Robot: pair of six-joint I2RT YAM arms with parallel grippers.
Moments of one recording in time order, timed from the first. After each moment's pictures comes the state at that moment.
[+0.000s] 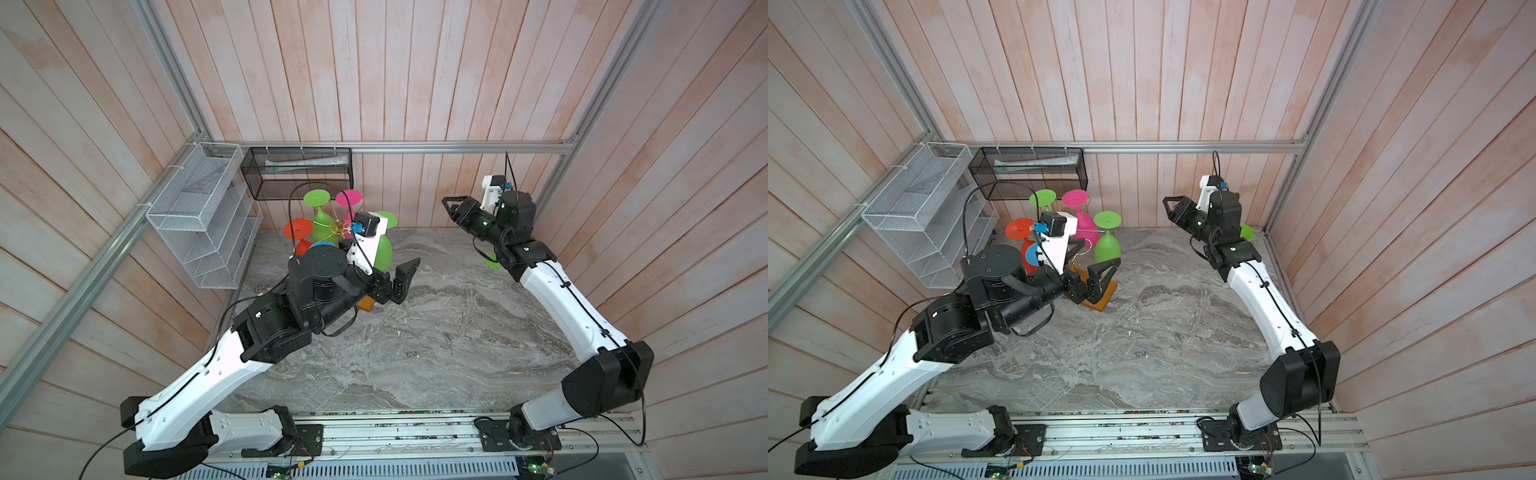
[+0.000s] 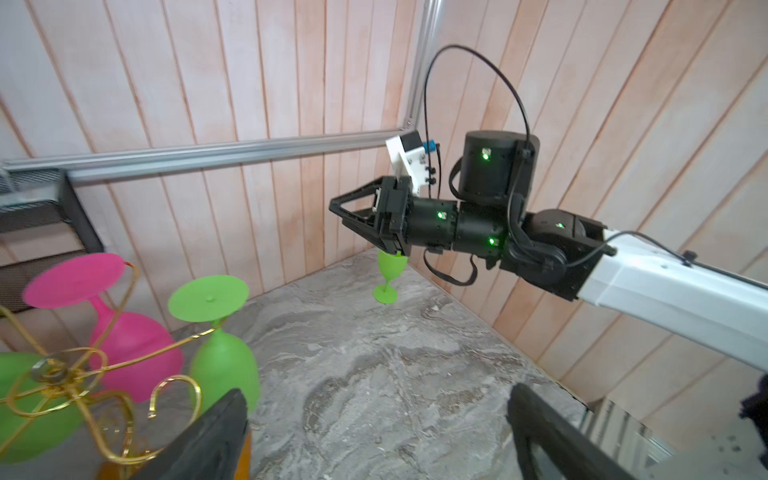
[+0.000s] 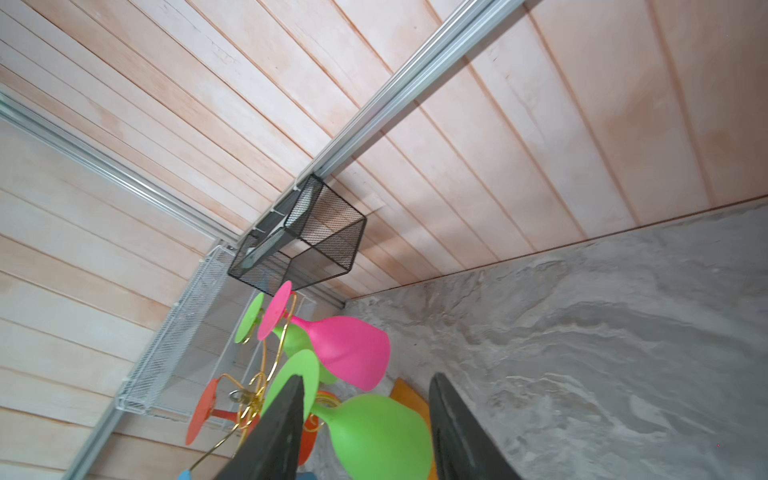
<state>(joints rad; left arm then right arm) -1.01 1.20 1.67 -0.61 -0.33 -0.12 0.33 1.53 1.50 -0.07 -0.33 0.88</state>
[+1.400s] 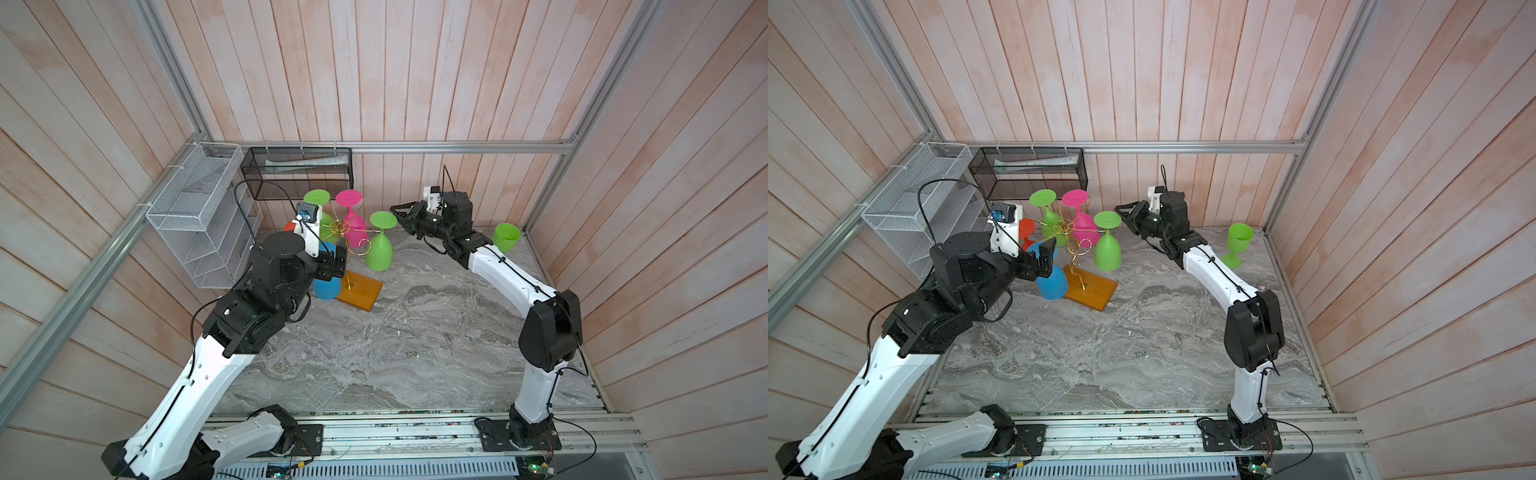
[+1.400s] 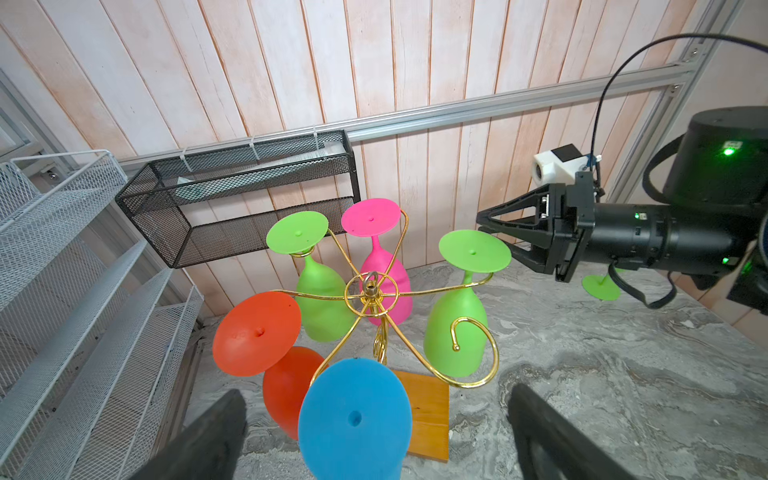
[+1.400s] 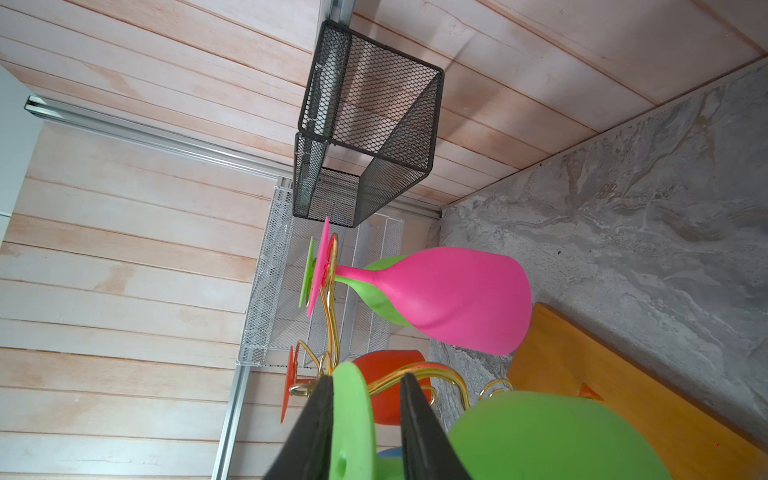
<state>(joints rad) -0.62 1.10 1.55 -0.71 -0.41 -0.01 0.48 1.90 1.71 0.07 -0.52 1.21</state>
